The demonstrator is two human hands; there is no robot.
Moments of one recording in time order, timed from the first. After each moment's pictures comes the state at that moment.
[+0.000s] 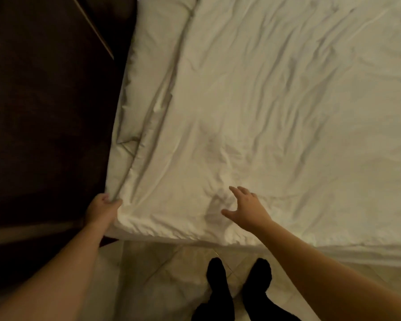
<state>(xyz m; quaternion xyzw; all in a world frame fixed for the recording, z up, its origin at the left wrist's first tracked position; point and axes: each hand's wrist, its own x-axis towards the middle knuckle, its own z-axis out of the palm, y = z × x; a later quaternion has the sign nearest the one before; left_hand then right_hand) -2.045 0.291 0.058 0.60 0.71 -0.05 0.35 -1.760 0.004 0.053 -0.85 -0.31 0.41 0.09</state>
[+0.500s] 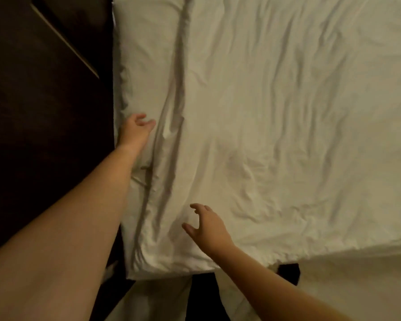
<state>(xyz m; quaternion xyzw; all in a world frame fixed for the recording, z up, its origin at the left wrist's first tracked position) -1.799 0.487 0.077 0.73 0.51 0.04 0.45 -1.867 0.183 0.046 -0.84 -0.25 0.41 0.26</state>
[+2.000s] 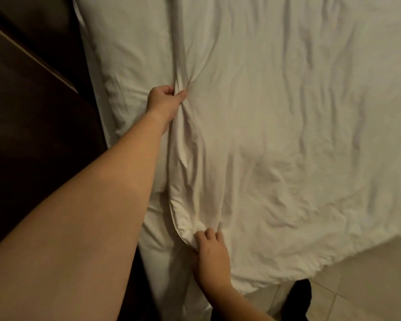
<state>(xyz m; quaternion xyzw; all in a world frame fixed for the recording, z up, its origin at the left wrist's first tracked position) -1.666 0.552 0.008 0.69 0.40 0.03 0.60 -1.948 0.289 -0.019 -0.92 -0.16 0.33 0.17</state>
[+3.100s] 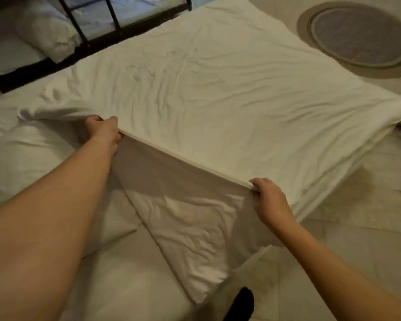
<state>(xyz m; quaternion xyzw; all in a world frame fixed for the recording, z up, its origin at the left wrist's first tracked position) -1.415 0.204 0.241 0.62 0.42 0.14 0.64 -1.561 -0.226 0.198 -0.96 0.00 0.09 0.27</state>
